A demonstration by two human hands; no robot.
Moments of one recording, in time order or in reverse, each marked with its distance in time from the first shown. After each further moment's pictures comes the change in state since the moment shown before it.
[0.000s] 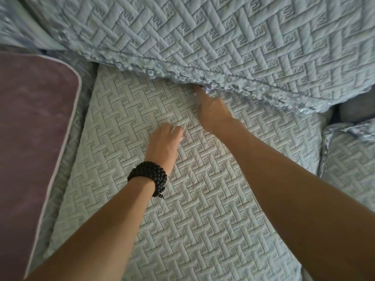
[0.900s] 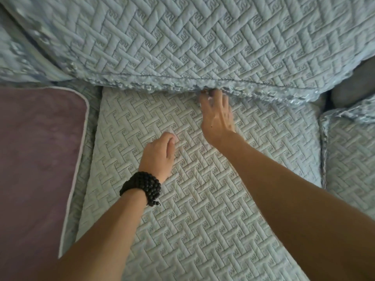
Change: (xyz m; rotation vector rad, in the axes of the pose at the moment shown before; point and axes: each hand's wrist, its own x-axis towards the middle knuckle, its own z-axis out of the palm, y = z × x) left_hand -0.016 -0.008 -0.038 -0.322 0.024 -0.050; right_hand -0.024 0.016 0.018 -0.215 0.477 -0.138
